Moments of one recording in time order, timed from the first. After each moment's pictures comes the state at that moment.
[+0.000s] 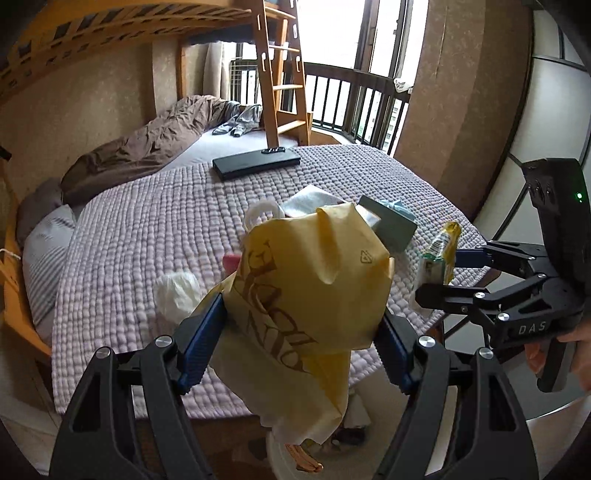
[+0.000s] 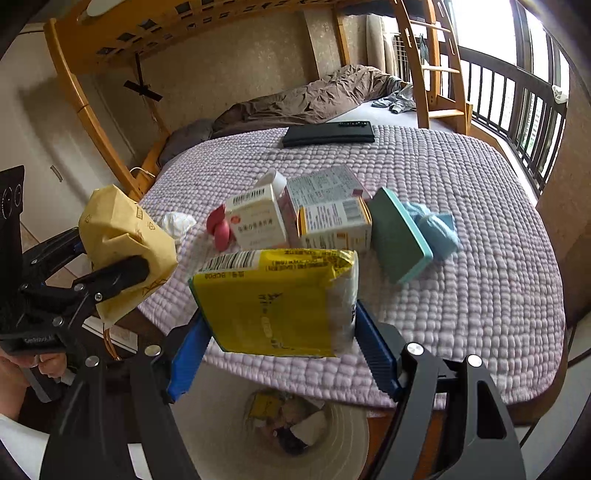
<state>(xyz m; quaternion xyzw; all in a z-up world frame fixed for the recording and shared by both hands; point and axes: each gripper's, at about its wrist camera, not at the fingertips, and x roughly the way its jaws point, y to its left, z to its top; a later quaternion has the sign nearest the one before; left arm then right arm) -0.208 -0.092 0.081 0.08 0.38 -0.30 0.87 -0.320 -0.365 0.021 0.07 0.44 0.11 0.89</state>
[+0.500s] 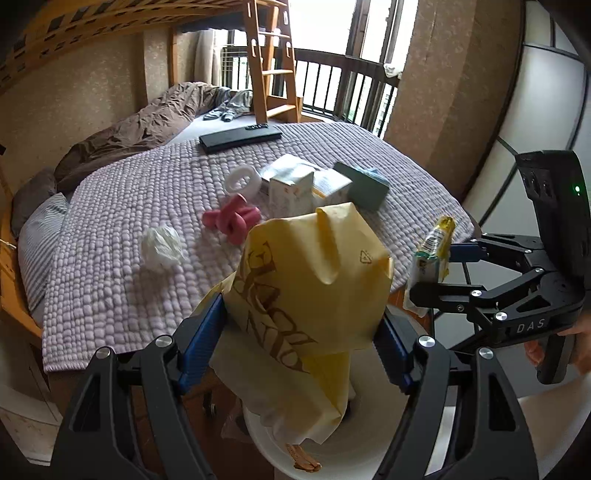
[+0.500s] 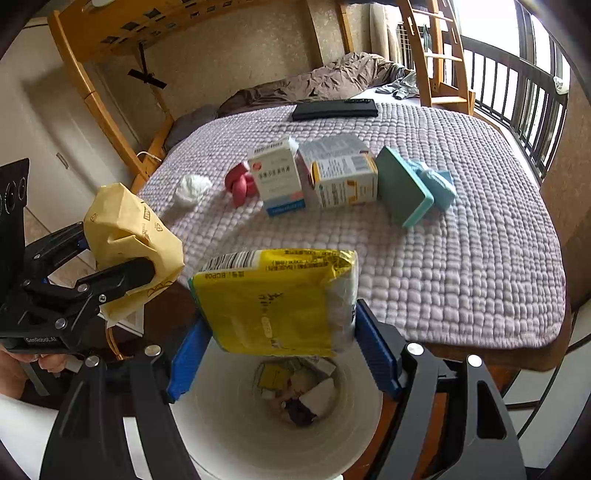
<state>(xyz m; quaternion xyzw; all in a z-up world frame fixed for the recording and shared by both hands) -0.252 -0.090 0.071 0.08 0.40 -0.31 0.85 -0.369 -0.357 0.015 0.06 0.47 0.12 0.87</state>
